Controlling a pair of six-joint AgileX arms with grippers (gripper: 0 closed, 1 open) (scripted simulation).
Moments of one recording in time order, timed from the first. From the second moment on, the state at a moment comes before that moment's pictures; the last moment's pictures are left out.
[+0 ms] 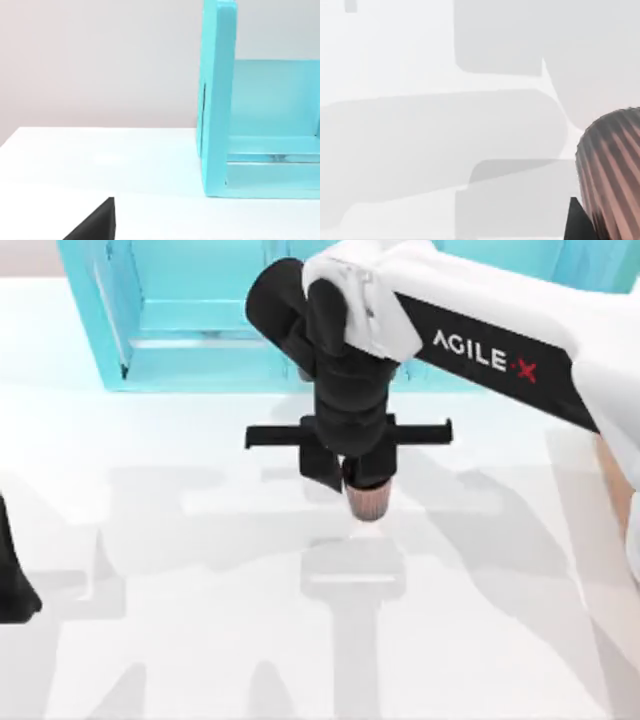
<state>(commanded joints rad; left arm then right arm) 0.00 0.00 0.00 0.00 0.00 0.00 0.71 2.35 2.08 -1.23 0.07 0.73</state>
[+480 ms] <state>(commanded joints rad) 0.00 0.00 0.00 0.00 0.00 0.00 0.59 2.13 1.97 -1.34 0.06 0.61</state>
